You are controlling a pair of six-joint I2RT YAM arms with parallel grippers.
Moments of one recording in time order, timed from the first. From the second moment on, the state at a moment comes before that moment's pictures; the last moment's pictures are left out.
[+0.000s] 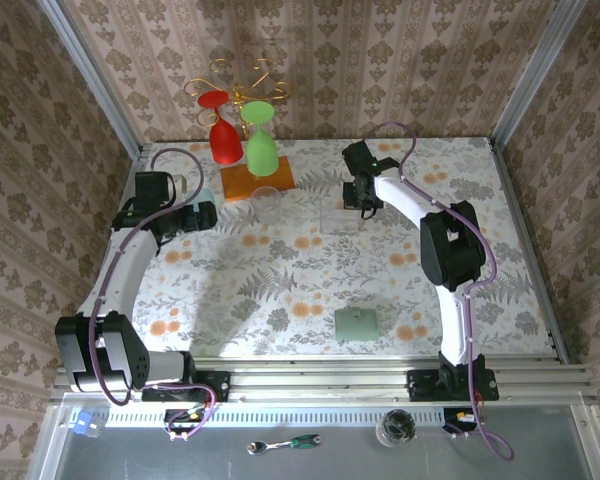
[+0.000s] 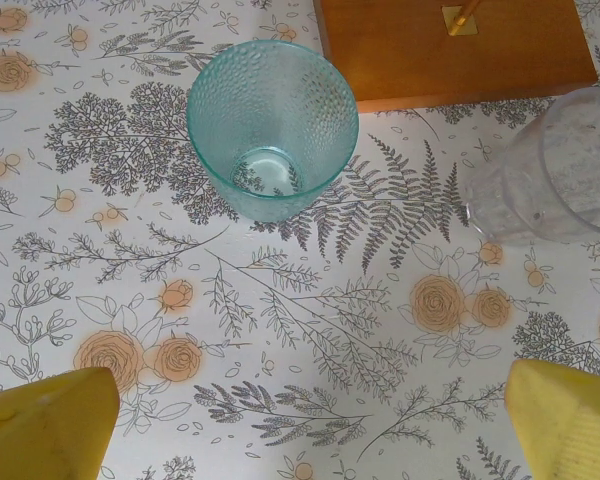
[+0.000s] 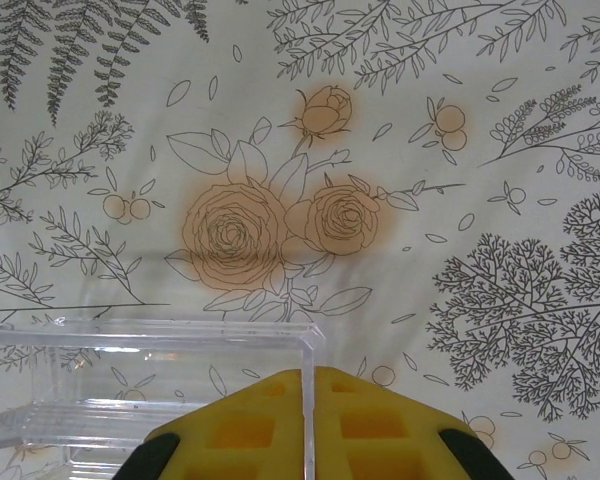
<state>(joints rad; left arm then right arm) -0.03 1.32 1.09 -0.65 0.12 -0.12 0.36 2.15 1.78 -0.80 0.13 0.42</state>
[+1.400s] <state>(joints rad) -0.07 1.31 1.09 -0.65 0.12 -0.12 0.45 1.59 1.30 -0.82 -0.01 0.26</state>
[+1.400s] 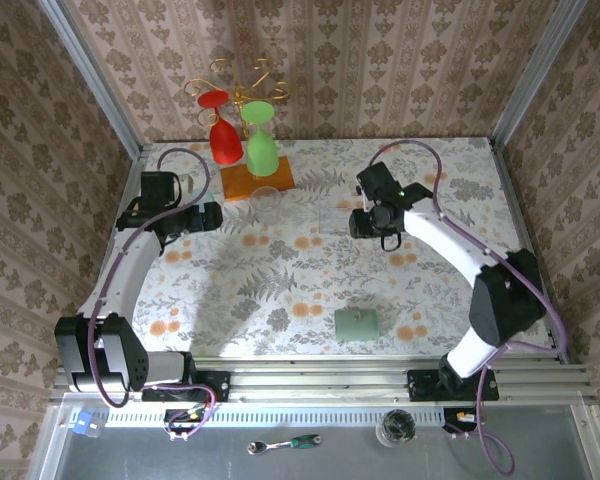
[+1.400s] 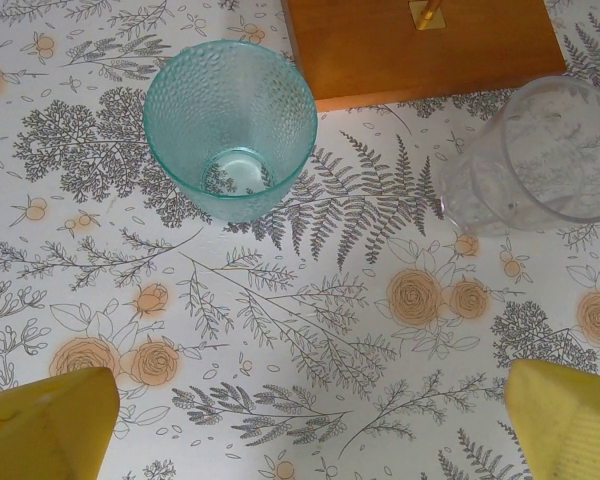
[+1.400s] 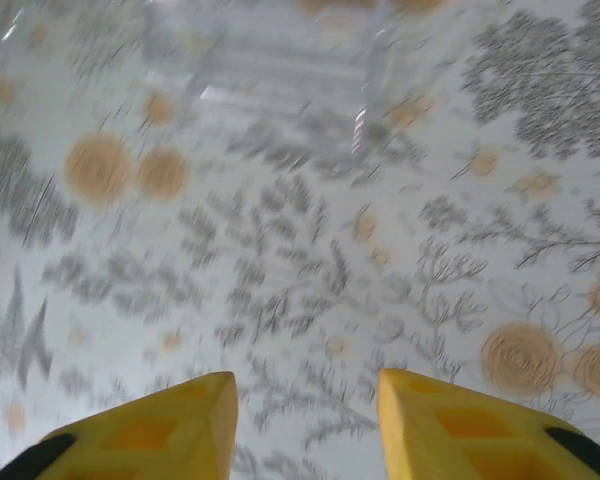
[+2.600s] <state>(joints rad) -0.07 1.31 1.09 -0.65 0.12 -0.12 0.86 1.37 0.86 -0.83 0.05 -0.76</state>
